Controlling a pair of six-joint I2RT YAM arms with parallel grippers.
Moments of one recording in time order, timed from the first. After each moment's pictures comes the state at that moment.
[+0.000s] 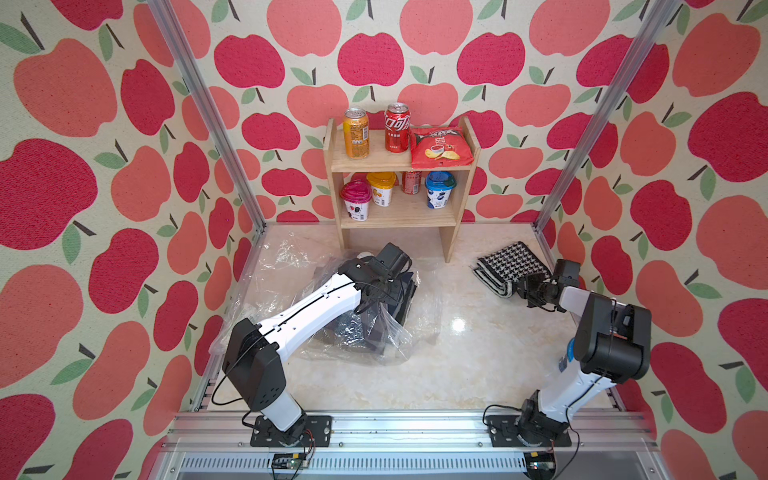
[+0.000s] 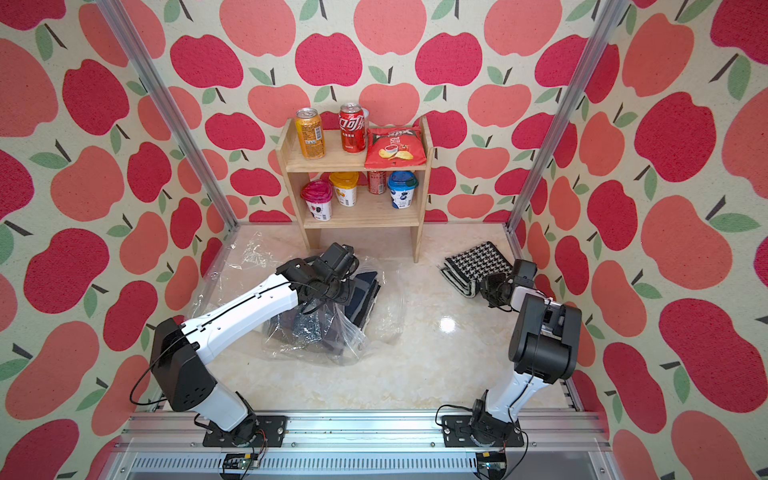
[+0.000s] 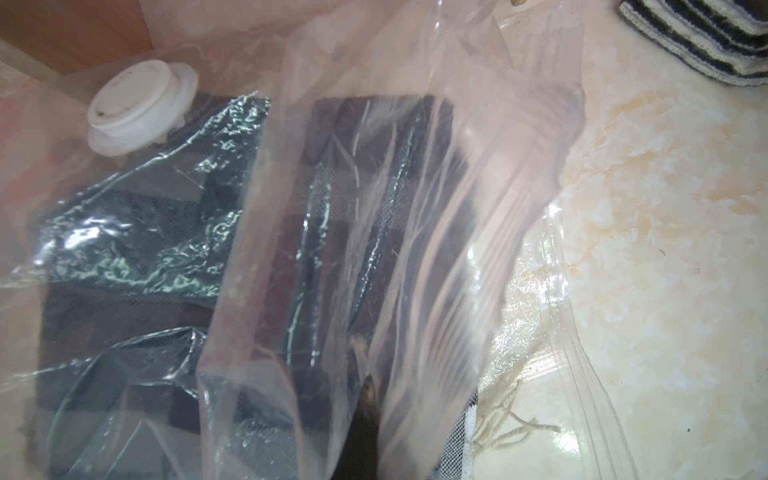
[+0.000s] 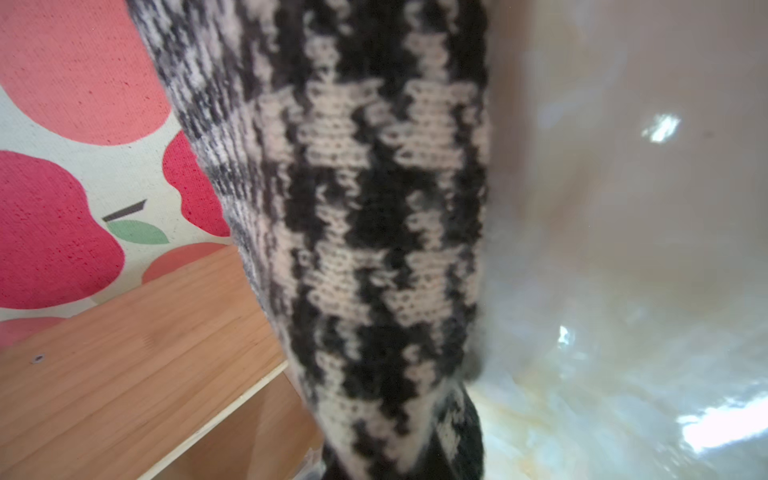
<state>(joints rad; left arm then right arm) -0.77 1.61 1.45 -0.90 -0.22 -0.35 -0.27 1.74 0.91 -0.04 -0.50 1.20</state>
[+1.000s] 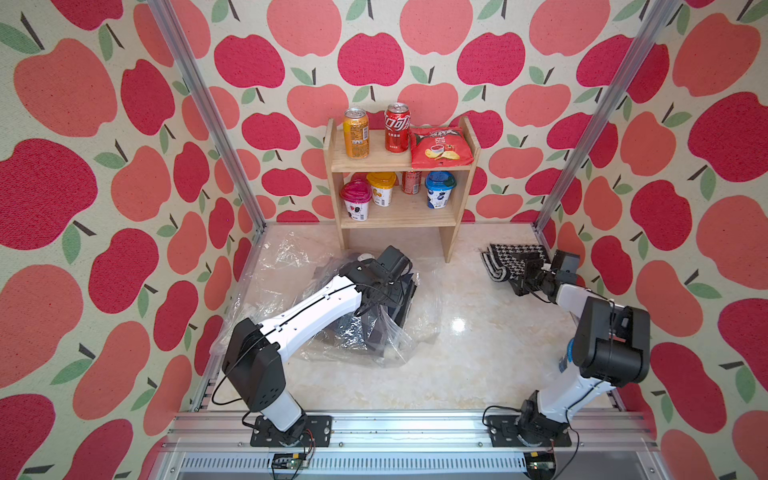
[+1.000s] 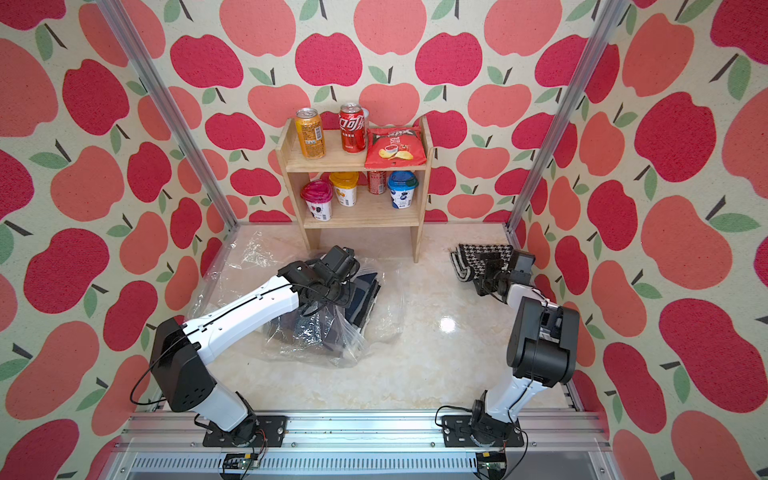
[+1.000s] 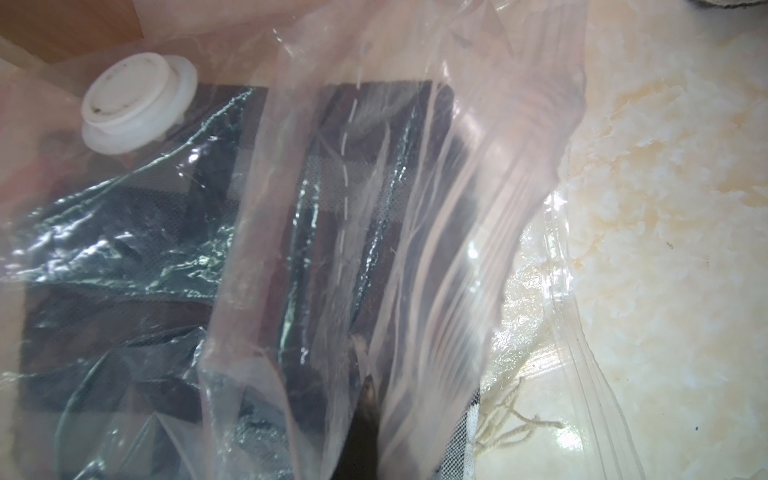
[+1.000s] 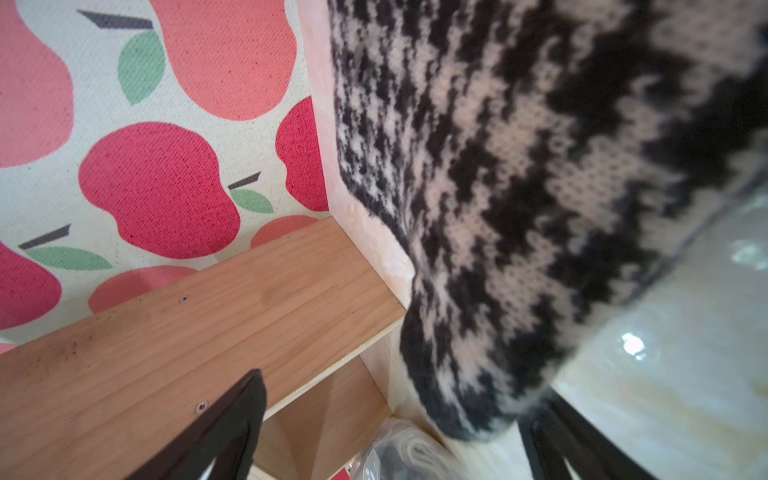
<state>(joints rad) -0.77 1.61 1.42 -0.88 -0.22 -0.35 -0.20 1.67 0.96 0.05 -0.57 1.28</state>
